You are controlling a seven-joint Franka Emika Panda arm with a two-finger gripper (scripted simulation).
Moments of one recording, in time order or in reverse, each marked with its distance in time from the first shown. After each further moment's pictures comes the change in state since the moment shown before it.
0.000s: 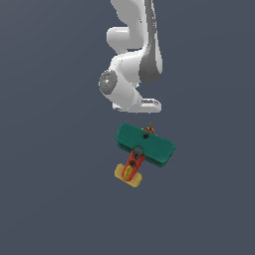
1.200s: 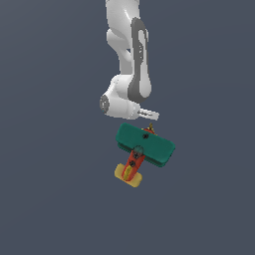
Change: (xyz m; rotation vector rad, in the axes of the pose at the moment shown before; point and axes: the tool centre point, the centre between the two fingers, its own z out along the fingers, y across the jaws) arm -0.010 0.007 0.080 0.249 -0.190 0.223
